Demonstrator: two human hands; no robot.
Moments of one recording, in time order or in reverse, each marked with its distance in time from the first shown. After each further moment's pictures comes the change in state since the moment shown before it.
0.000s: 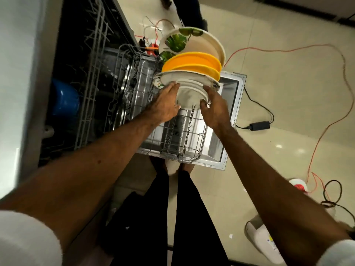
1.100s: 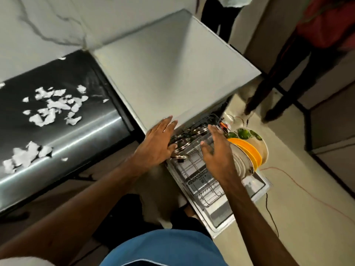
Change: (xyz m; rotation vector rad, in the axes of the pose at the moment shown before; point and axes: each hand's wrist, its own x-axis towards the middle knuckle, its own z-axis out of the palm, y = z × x) left_hand -0.415 0.033 -0.162 -0.088 0.611 -0.419; right_hand -0.215 -0.263 -0.060 -0.170 -0.370 -0.657
